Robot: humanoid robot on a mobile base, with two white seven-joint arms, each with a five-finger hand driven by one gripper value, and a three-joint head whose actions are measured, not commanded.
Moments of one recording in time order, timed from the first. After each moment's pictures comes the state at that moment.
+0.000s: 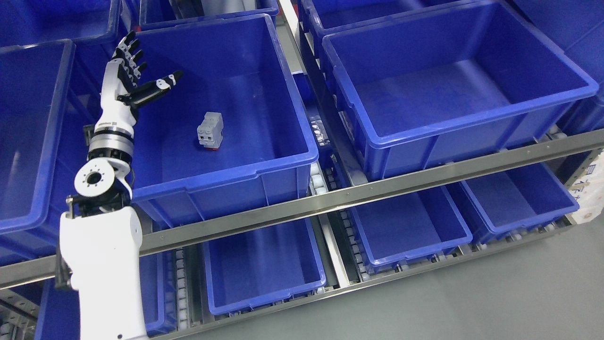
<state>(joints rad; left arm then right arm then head) -0.90 0.01 0.26 -1.23 -0.13 0.06 -0.16 0.09 0.00 0.00 -0.25 0.07 0.02 -0.14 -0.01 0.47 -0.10</state>
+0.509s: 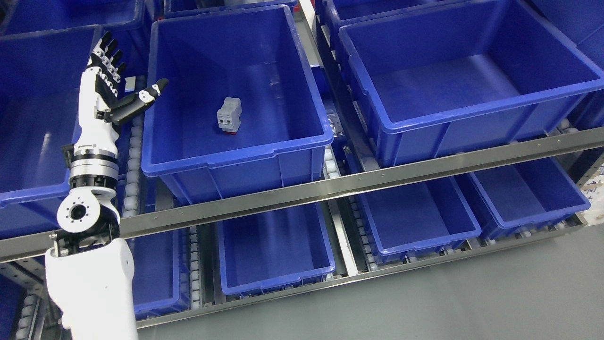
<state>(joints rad) -0.76 0.01 0.27 -1.46 -0.11 0.04 -0.17 0.09 0.00 0.00 -0.25 0.07 0.02 -0.14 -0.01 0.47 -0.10</state>
